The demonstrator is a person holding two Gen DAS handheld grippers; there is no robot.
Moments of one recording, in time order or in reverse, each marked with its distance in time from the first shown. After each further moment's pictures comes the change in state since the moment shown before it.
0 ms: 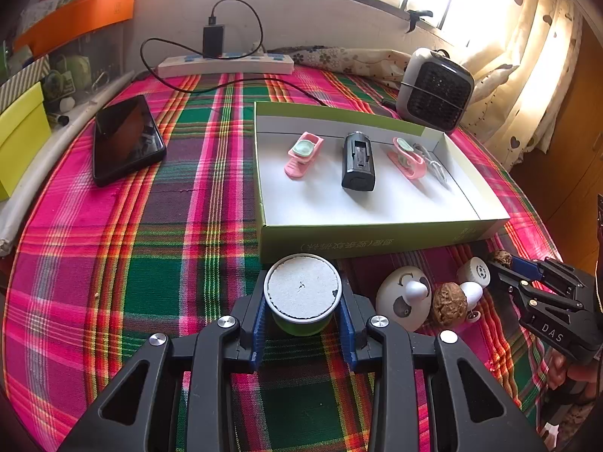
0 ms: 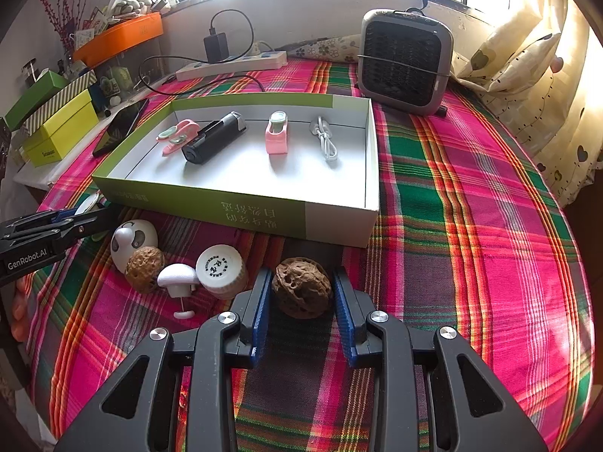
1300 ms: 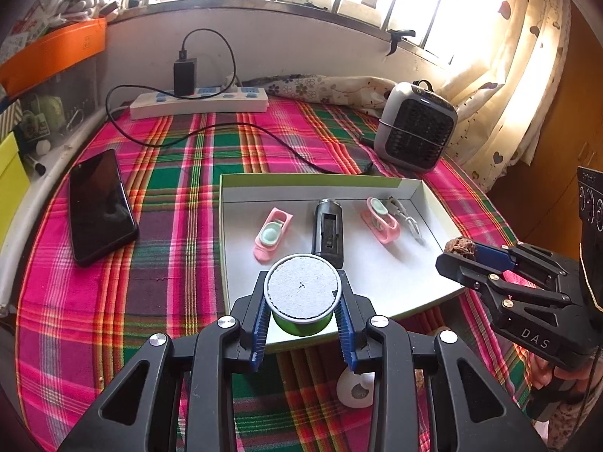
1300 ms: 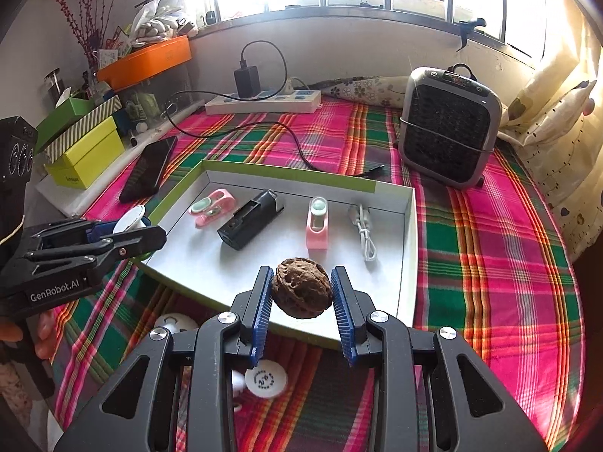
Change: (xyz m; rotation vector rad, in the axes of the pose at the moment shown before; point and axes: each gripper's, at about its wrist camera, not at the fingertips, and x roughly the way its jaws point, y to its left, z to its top) left arm -0.002 -0.017 0.059 0.034 -0.050 -0.067; right arm -0.001 0.016 0.072 -0.065 -0.063 0.099
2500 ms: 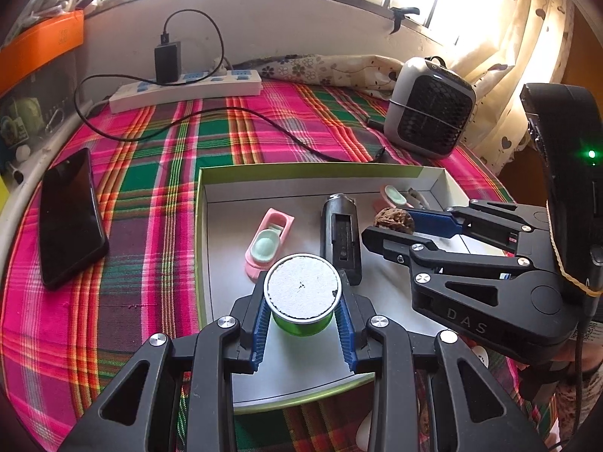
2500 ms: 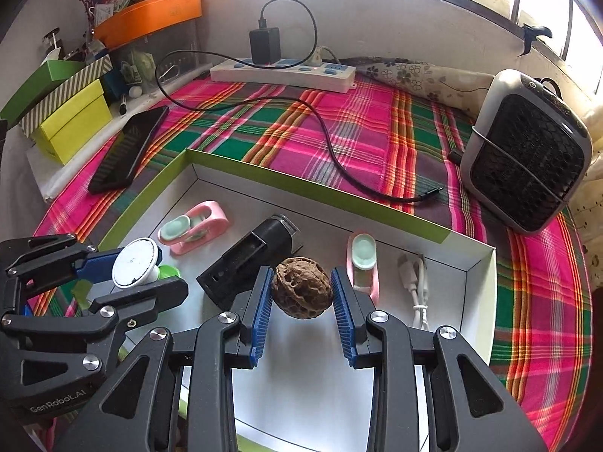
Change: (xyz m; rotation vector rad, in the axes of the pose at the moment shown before) left arm 0.046 -0.001 0.009 0.039 0.051 0.007; right arm 0.081 0.017 0.039 -0.116 0.113 -0.001
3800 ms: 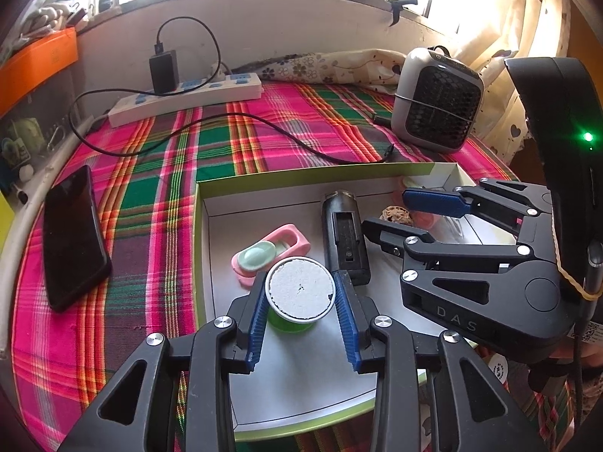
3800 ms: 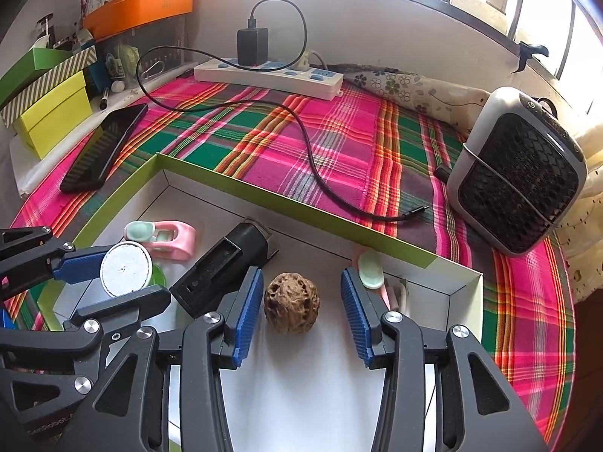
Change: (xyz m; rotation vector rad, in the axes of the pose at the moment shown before) left arm 0.009 -0.005 0.007 0.045 -0.004 0.055; right arm 0.010 -0.001 0.007 -0.035 -0.026 -0.087
